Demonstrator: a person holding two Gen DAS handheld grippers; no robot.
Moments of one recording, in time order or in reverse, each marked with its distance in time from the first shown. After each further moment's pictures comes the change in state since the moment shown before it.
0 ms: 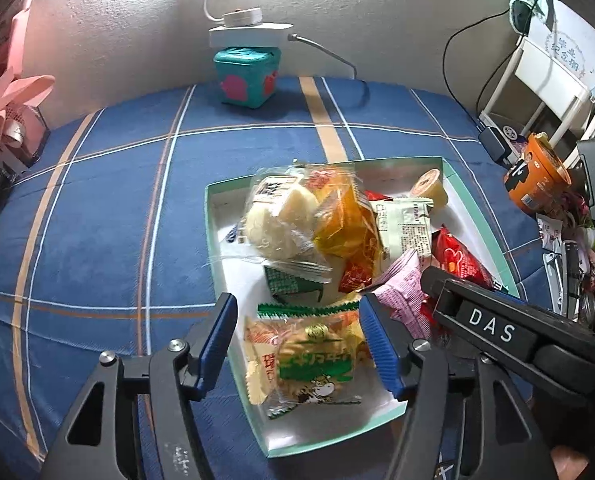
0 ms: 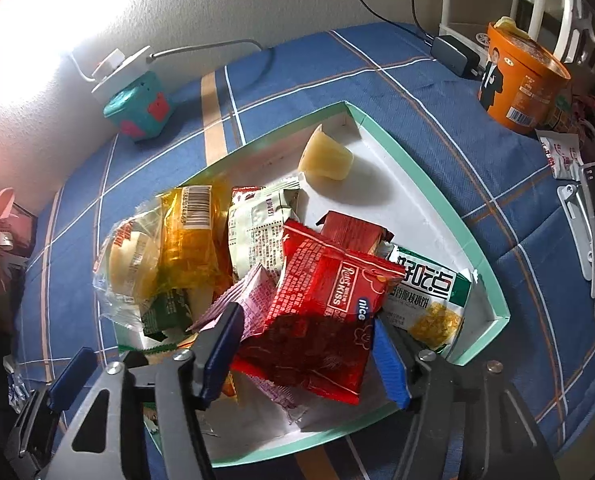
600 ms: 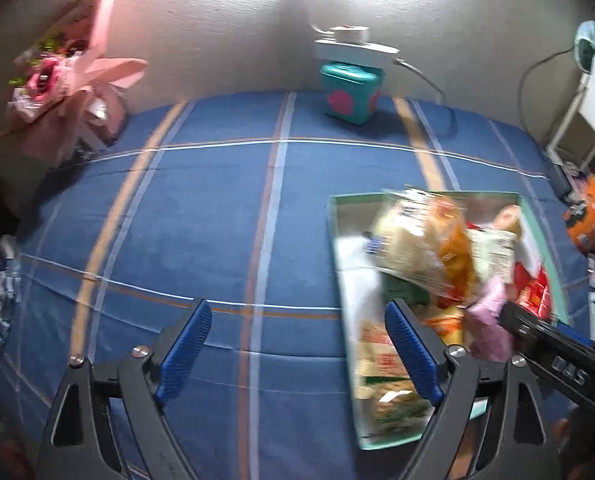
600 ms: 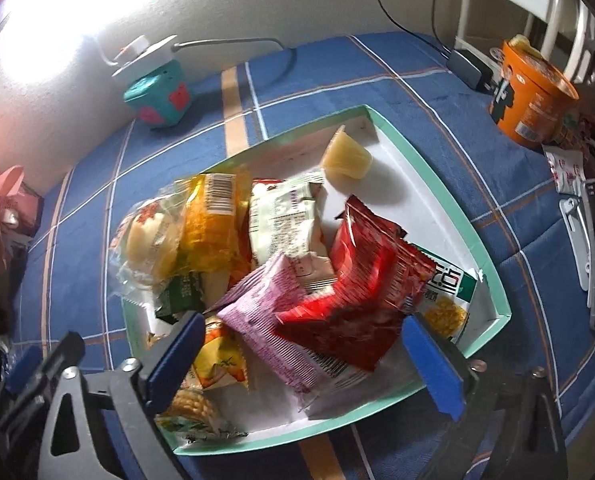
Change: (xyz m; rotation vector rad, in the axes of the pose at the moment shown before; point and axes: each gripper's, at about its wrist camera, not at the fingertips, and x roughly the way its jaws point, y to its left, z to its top) left arm -0.023 0.065 -0.001 -0.121 -0.037 0.234; right arm -0.012 0.019 -0.011 -0.068 -0.017 0.002
